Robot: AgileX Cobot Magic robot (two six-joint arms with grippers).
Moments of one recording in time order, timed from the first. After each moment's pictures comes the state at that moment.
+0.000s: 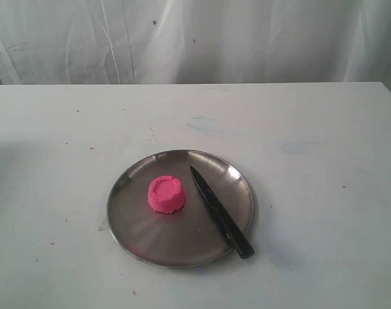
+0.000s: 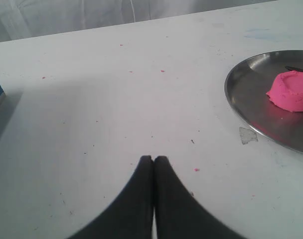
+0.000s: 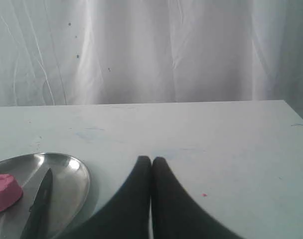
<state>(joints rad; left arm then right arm) -0.03 0.00 0.02 -0.16 0.34 0.22 0.16 0.01 0.00 0.11 0.12 0.02</state>
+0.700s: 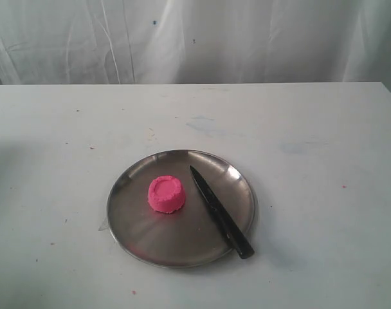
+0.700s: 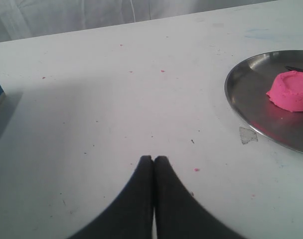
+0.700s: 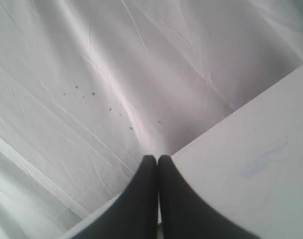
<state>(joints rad) -0.03 0.00 0.02 -0.16 0.34 0.22 0.16 0.01 0.00 0.24 -0.04 0.47</state>
